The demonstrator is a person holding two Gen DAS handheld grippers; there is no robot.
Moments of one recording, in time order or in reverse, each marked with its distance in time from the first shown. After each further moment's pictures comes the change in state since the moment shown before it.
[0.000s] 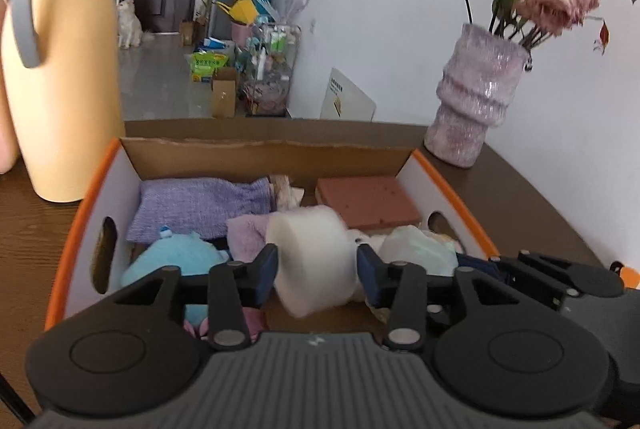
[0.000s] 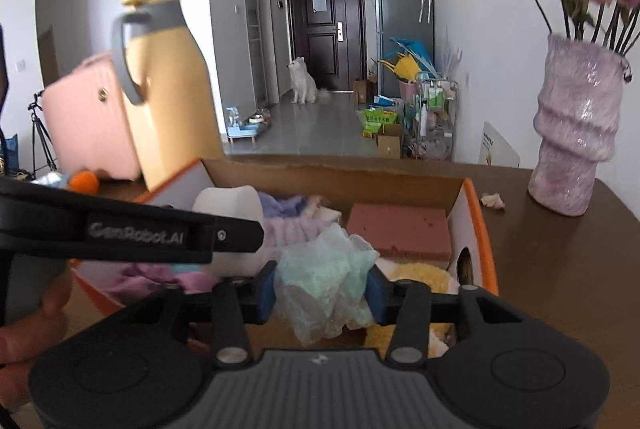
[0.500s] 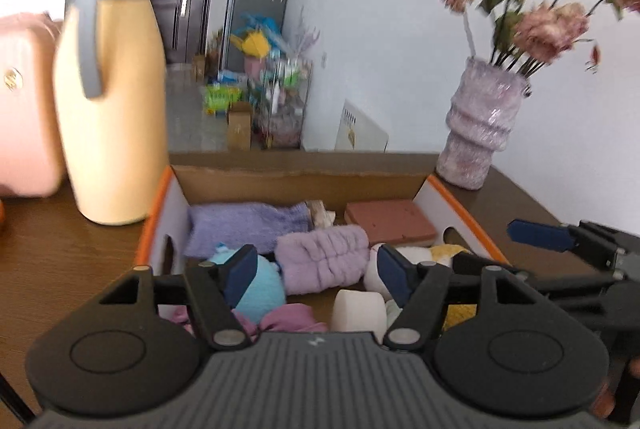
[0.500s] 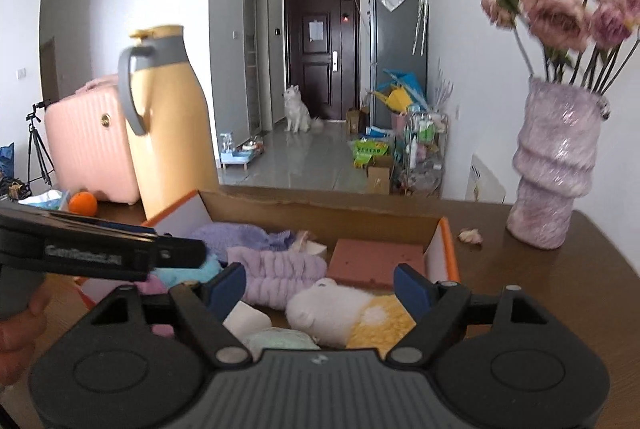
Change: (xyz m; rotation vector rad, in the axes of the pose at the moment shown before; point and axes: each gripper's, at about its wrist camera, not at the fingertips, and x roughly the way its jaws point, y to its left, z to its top) left arm -0.034 0.021 -0.008 0.019 -0.079 0.038; right arm -0.043 -0.004 0.013 -0.031 -0.104 -0.031
